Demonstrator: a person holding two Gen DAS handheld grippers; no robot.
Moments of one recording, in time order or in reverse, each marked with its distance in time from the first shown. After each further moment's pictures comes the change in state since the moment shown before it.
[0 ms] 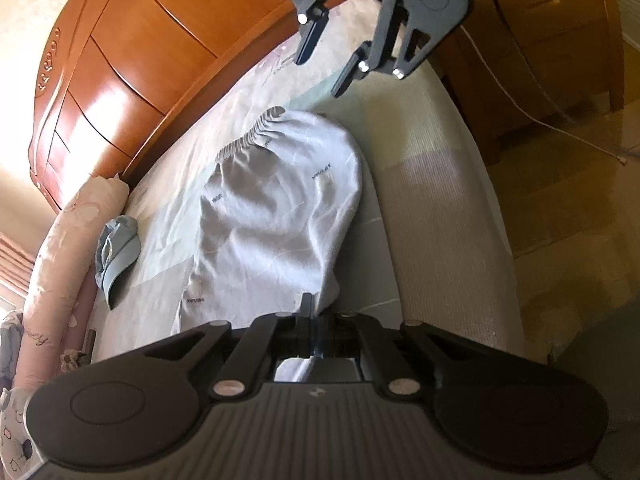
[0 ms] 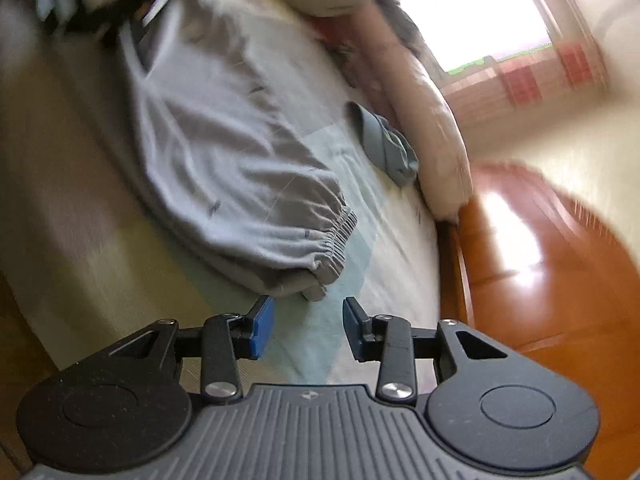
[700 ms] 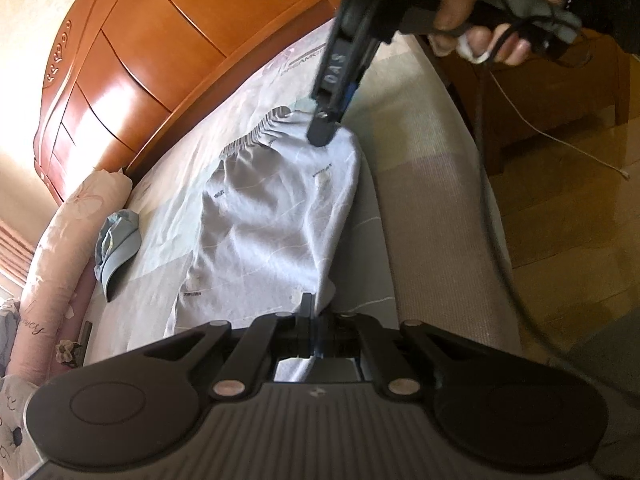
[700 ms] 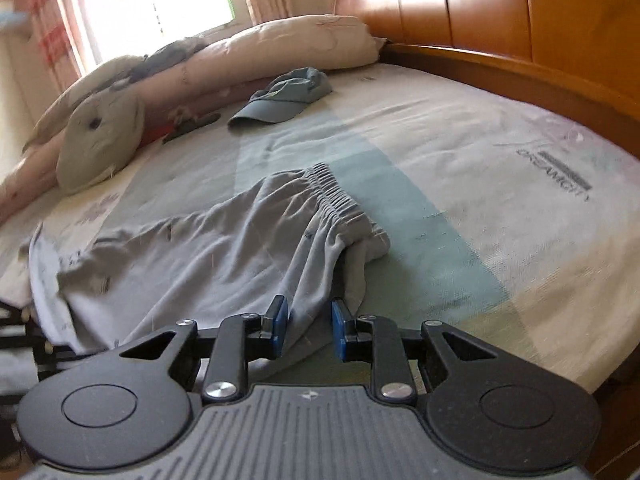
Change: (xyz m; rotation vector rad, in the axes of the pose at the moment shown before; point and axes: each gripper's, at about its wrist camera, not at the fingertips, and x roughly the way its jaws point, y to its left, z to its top) left arm 0.002 -0.001 -0.004 -0.044 -0.013 0.001; right arm 0.044 -0.042 -0.043 1.253 -0.014 0.305
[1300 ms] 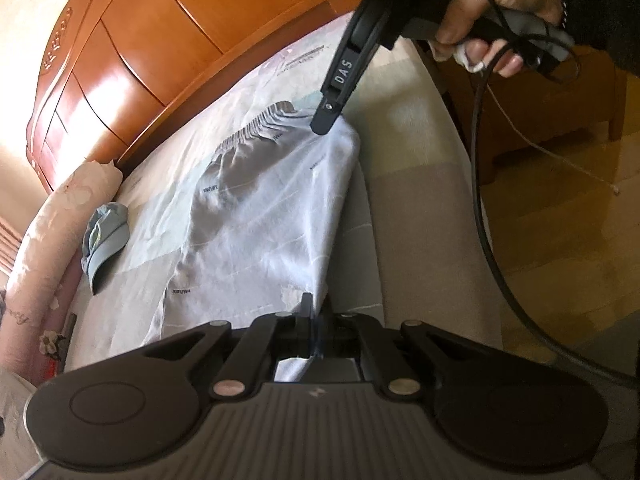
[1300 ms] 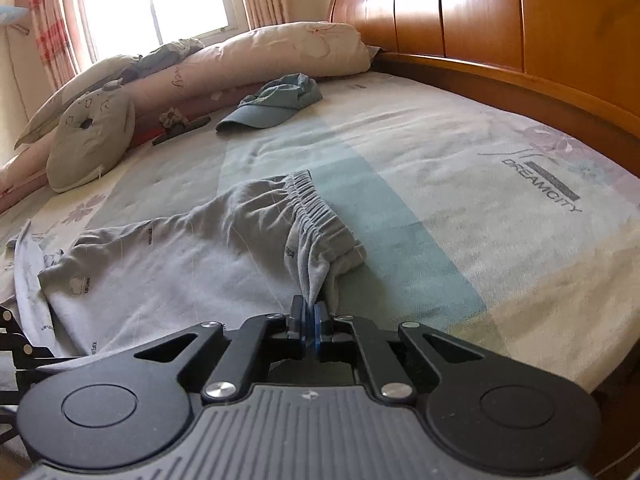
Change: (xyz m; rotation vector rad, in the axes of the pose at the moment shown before) left arm -0.004 0.006 0.003 -0.068 -0.006 -0.051; right arm -0.002 -0.009 0.003 -0.034 -0.032 -0.053
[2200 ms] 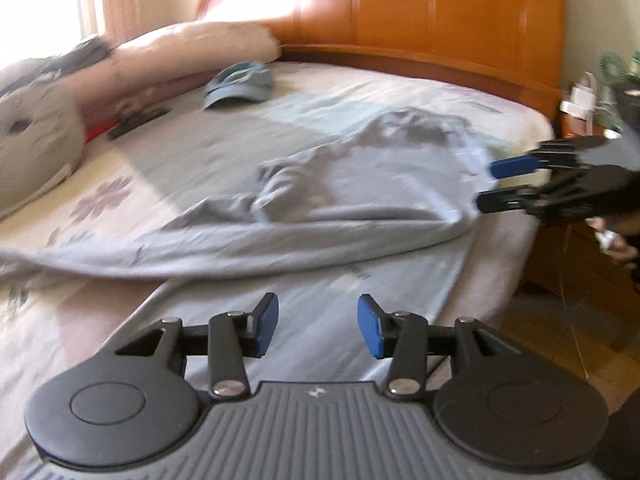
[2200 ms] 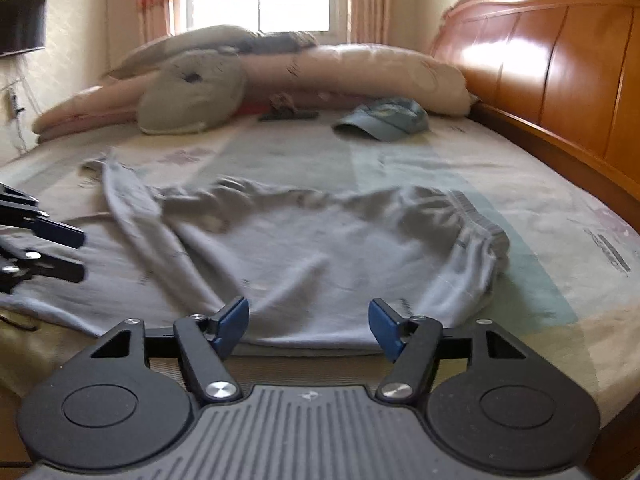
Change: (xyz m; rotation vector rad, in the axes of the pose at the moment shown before) left arm -0.089 0.069 -0.125 -0.808 0.037 0.067; right arm -0.037 0.109 -0.050 -0.306 -0.041 0.120
